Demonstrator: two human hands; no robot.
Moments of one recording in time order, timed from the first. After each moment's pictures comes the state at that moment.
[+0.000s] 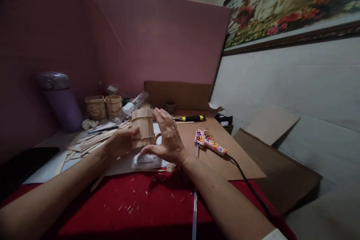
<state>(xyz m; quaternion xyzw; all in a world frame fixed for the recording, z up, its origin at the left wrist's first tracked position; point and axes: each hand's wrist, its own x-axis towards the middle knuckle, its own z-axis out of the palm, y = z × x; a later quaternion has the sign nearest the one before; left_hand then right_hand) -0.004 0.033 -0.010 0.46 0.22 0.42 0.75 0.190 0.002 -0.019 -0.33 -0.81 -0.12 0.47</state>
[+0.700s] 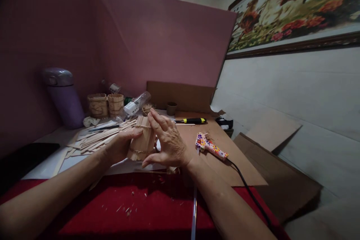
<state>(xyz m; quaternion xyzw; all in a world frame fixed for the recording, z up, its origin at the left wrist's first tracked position) 0.001 0.016 -0.009 0.47 0.22 0.37 0.77 0.197 -0.004 -0.005 -0.28 -0.88 -0.14 0.36</state>
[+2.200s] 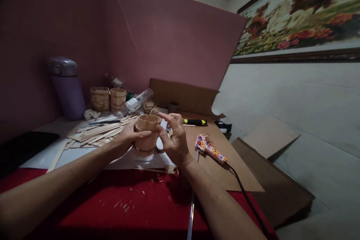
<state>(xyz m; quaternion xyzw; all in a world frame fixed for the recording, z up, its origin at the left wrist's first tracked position) 0.010 0.020 -0.014 0.61 0.27 0.50 0.55 0.187 -0.012 -0.005 -0.34 -0.75 0.01 0.57</state>
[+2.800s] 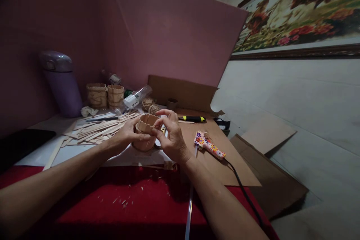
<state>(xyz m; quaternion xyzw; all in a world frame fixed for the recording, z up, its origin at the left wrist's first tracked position) 0.011 0.013 -0.006 0.66 0.27 0.45 0.53 0.187 -0.016 -0.002 -0.32 -0.77 0.09 0.54</state>
